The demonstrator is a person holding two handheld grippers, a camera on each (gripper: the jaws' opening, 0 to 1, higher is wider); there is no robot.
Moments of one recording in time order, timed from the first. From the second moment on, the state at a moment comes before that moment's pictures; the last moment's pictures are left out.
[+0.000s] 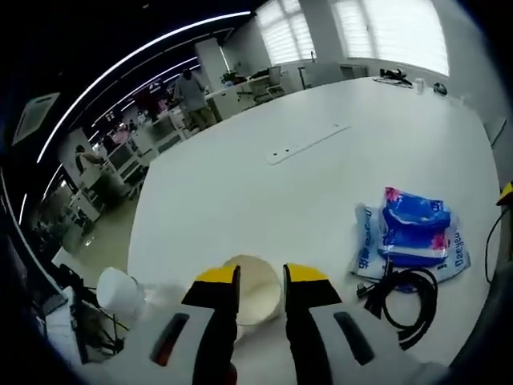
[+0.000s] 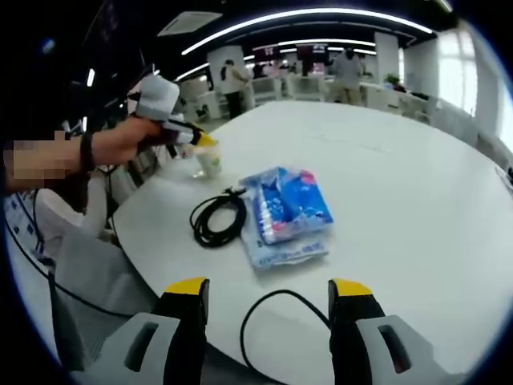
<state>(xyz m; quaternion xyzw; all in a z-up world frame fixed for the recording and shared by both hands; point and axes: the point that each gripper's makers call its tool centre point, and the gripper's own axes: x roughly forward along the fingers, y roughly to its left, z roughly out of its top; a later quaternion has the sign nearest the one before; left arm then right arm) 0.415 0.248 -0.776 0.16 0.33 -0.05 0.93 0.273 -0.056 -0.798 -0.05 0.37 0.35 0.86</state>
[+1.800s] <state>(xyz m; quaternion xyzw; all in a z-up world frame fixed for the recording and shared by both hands) 0.332 0.171 -0.803 0.01 0.35 -0.04 0.93 0.275 -0.133 -0.804 -0.03 0.36 0.30 0.88</state>
